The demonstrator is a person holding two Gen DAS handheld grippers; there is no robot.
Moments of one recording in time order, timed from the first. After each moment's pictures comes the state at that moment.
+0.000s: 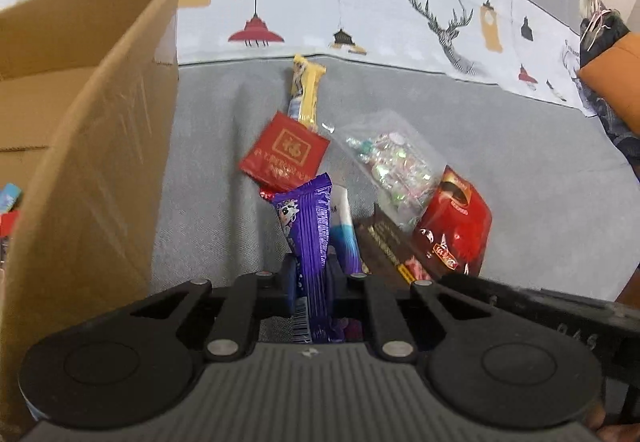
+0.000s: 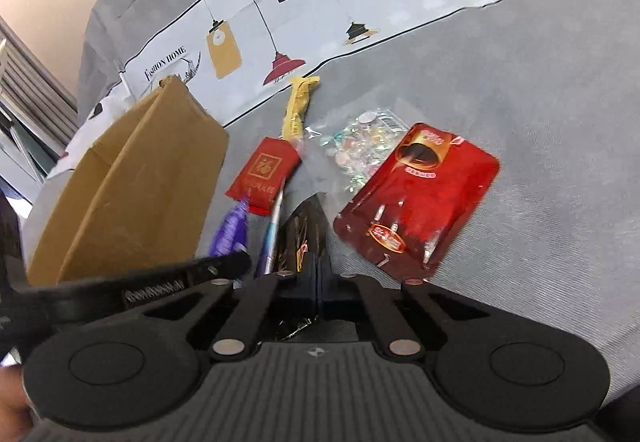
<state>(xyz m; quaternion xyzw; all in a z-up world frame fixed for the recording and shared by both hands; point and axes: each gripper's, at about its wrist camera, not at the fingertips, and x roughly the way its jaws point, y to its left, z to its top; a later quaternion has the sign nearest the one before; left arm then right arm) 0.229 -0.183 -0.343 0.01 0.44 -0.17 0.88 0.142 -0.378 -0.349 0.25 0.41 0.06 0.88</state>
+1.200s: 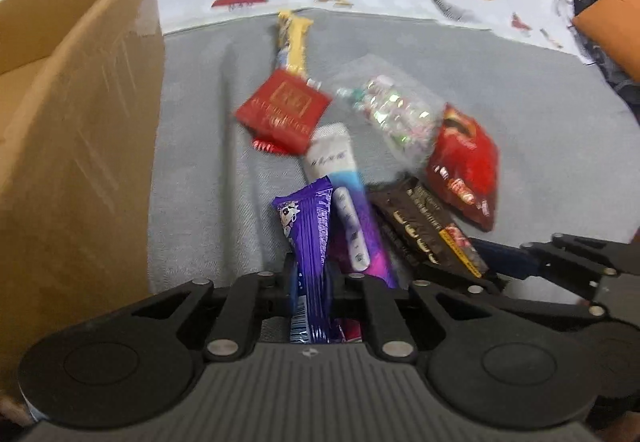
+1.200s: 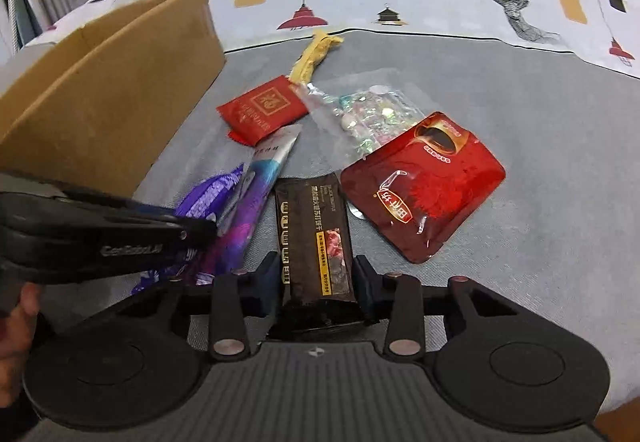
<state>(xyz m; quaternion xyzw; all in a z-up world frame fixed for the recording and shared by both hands) 0.218 -0.186 -0.357 0.07 0.47 -0.18 0.86 0.138 -0.334 -0.360 0.06 0.44 0.06 0.90</state>
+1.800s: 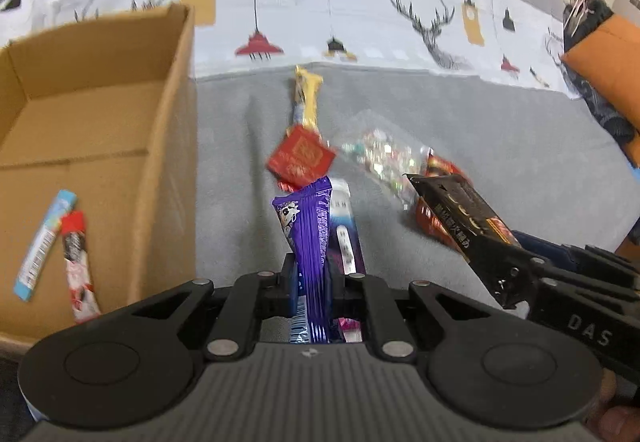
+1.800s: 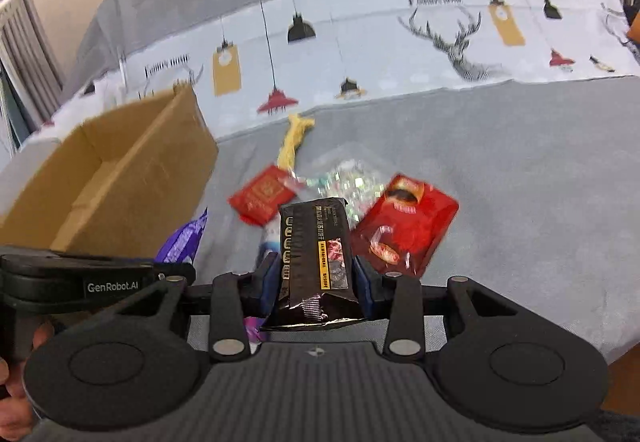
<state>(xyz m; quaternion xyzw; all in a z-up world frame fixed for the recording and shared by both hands) 0.194 -0.156 -0.293 0.04 0.44 -0.18 0.88 0.098 -0.337 -0.293 0.14 0.36 0.00 0.92</state>
